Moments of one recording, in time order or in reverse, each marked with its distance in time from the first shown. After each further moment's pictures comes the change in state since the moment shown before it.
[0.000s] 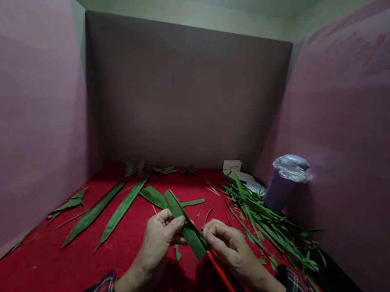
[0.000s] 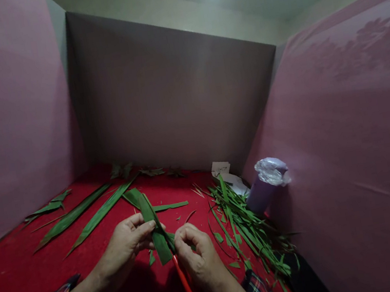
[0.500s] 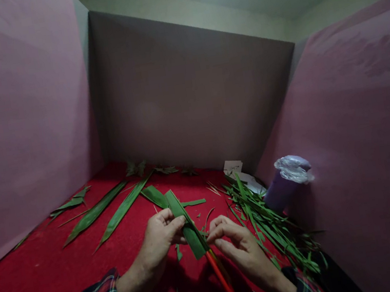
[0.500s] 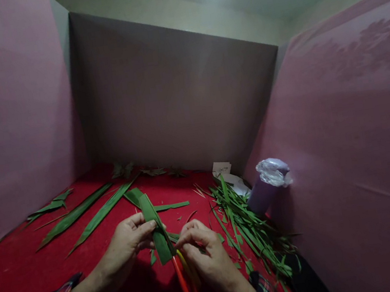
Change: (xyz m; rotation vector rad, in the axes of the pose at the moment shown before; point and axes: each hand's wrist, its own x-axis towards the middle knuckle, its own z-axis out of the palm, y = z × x) left_hand 0.001 0.001 0.000 0.021 0.022 -0.006; right_hand -0.003 -0.011 -0.017 -0.068 -0.043 0.006
